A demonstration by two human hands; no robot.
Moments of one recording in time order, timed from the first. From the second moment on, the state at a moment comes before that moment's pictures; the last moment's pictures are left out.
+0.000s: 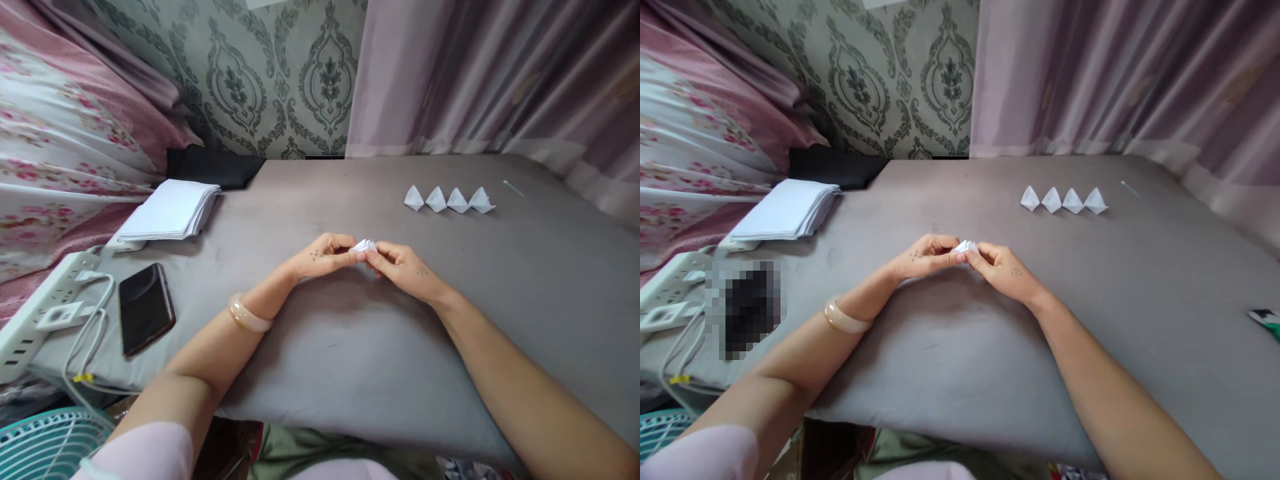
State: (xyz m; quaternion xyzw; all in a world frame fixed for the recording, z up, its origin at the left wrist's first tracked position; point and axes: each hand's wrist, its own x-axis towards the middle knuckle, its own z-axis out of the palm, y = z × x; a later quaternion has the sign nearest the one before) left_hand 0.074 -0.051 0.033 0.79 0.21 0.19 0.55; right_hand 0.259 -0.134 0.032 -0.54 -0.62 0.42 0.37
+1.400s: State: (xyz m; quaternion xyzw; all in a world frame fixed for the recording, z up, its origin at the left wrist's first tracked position) left_hand 0.086 -0.042 0.003 0.87 0.25 0.28 0.33; right_hand 0.267 -0.127 0.004 -0.59 -0.70 0.13 0.38
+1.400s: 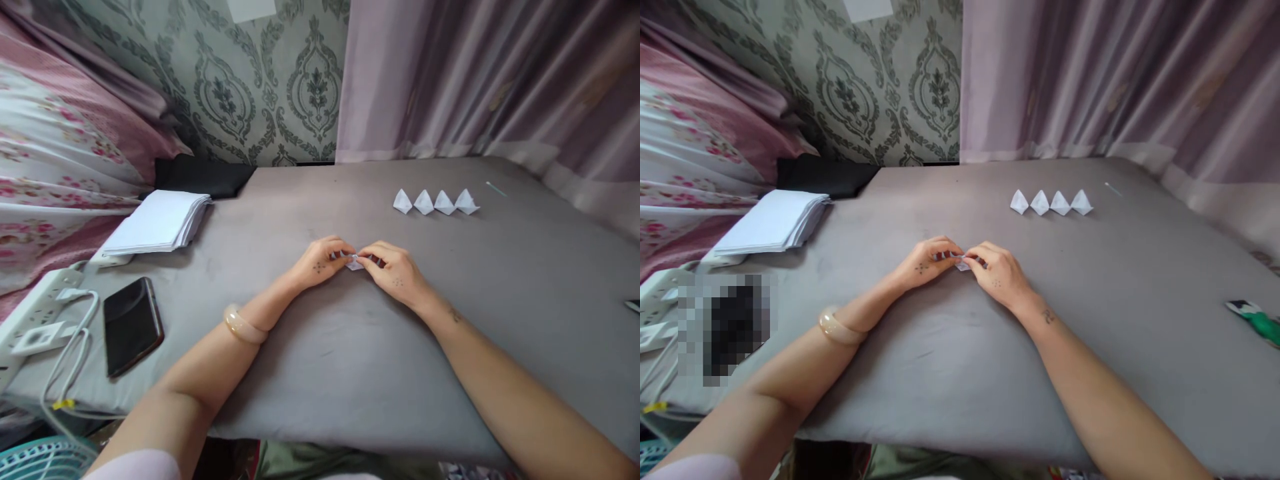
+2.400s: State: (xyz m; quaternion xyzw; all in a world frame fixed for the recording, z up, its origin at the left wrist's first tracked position) left_hand 0.082 -0.042 0.006 0.79 0.34 0.26 0.43; right_hand 0.272 -0.128 0.017 -0.64 -0.65 0.22 0.35
